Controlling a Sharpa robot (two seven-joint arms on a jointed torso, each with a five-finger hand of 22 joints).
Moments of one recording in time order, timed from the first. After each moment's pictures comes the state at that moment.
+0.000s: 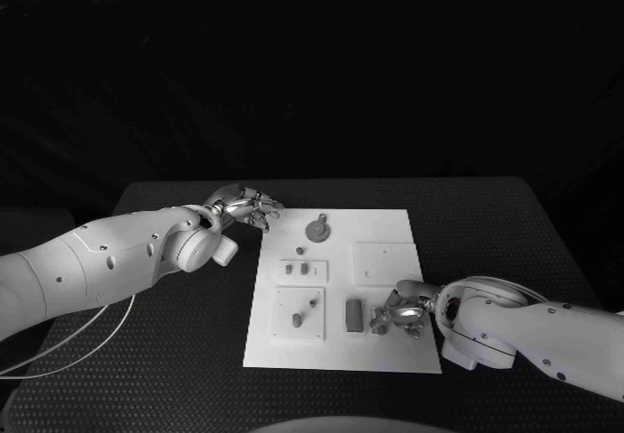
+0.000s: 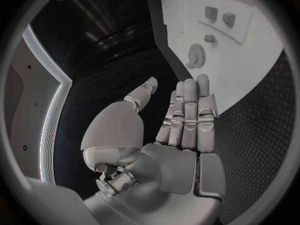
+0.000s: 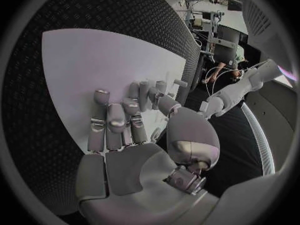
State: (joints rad) left arm 1.20 -0.77 -0.12 1.20 -0.36 -0.20 0.16; left_hand 1.00 -0.08 0.48 -0.21 0.05 0.84 0.18 0.26 0.56 1.17 0.10 0.07 0.39 1.04 0.00 0.90 0.61 0.03 1.17 -0.10 0.09 1.24; right arm 1.11 -0.84 -0.20 1.64 -1.04 -0.10 -0.45; right_hand 0.77 -0.09 0.71 -0.21 0.08 1.08 0.08 0.28 0.66 1.11 -0.03 1.19 1.07 1.18 -0.13 1.51 0.86 0.25 1.09 0.00 0.86 1.31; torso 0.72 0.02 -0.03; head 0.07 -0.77
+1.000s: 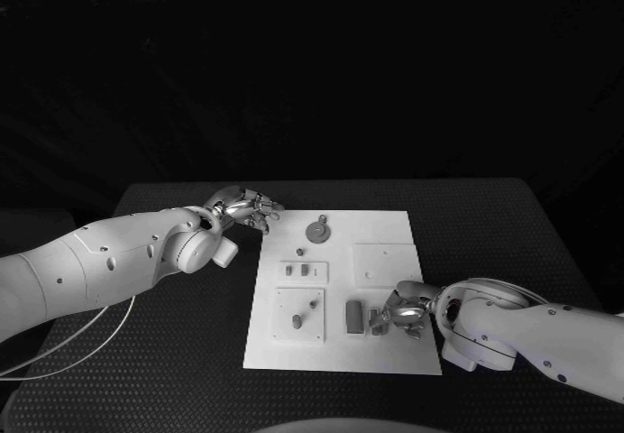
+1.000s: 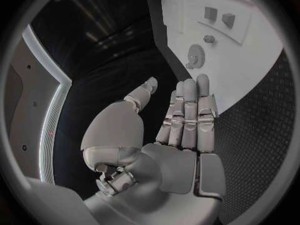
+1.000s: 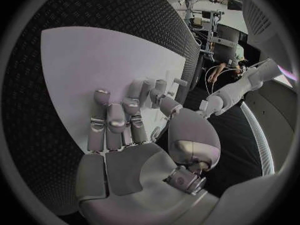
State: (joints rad) left arm 1.20 -0.77 -0.12 1.20 -0.36 -0.20 0.16; left_hand 1.00 -0.08 0.48 -0.21 0.05 0.84 0.18 0.26 0.56 1.17 0.10 0.07 0.39 1.04 0.00 0.90 0.61 0.03 1.17 -0.10 0.09 1.24; right arm 1.11 -0.84 -0.20 1.64 -1.04 -0.12 -0.43; right_hand 0.72 -0.12 0.72 -0.17 0.08 1.08 0.07 0.28 0.66 1.11 -0.03 1.19 1.07 1.19 -0.13 1.51 0.86 0.25 1.09 0.00 0.86 1.31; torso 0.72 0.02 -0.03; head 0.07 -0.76
